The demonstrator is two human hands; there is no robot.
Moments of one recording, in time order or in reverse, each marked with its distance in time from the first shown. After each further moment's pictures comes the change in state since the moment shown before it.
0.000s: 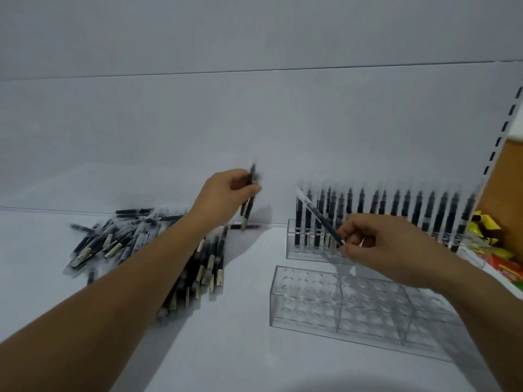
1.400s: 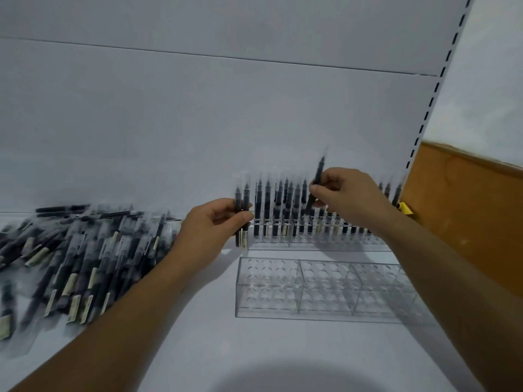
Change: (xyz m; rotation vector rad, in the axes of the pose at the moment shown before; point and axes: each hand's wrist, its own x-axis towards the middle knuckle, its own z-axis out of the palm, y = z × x) left_hand -0.056 -0.003 0.047 -0.452 -0.114 -0.051; right_hand 0.032 0.007 -0.023 0.045 0.308 0.080
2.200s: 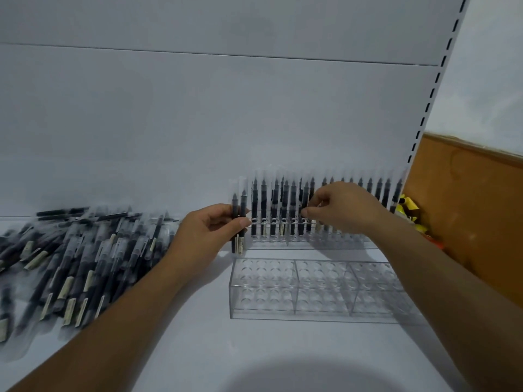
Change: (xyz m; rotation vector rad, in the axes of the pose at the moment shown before) left_hand -0.005 0.001 0.004 0.024 -0.024 -0.018; right_hand 0.007 0.017 0.009 -0.381 -0.171 0.015
